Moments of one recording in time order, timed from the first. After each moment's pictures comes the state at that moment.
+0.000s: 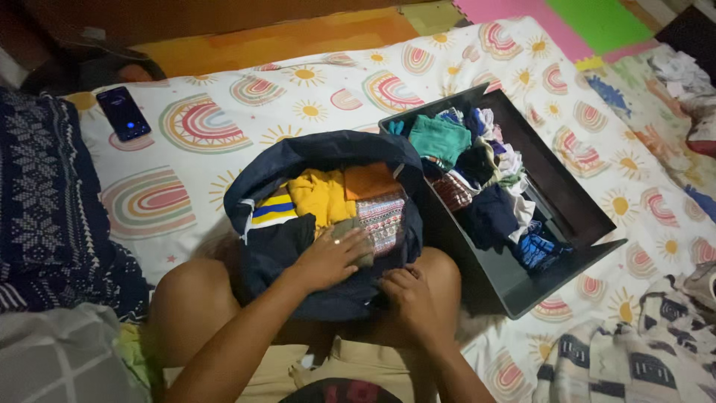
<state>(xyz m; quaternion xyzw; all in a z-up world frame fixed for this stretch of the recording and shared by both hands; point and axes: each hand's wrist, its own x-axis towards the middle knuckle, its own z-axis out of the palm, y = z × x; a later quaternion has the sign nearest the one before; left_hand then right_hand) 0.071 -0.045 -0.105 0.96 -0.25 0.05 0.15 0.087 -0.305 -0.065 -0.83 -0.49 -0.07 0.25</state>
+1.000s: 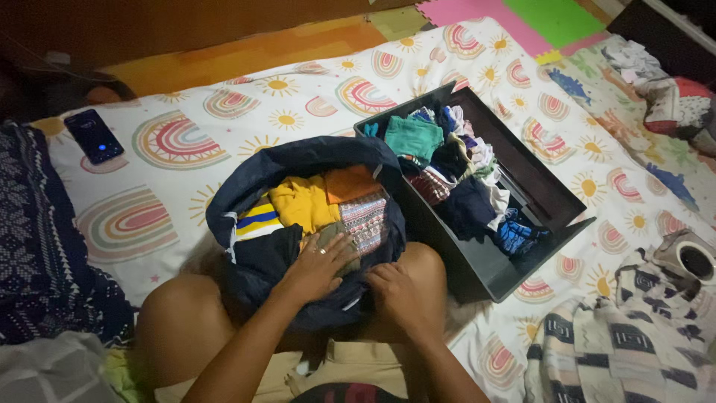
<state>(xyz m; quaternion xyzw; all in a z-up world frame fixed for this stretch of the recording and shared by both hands) 0.051 -0.056 -0.086 0.97 -0.22 0.04 0.12 0.077 -0.293 -0.050 -0.85 -0.46 -0.09 0.25</state>
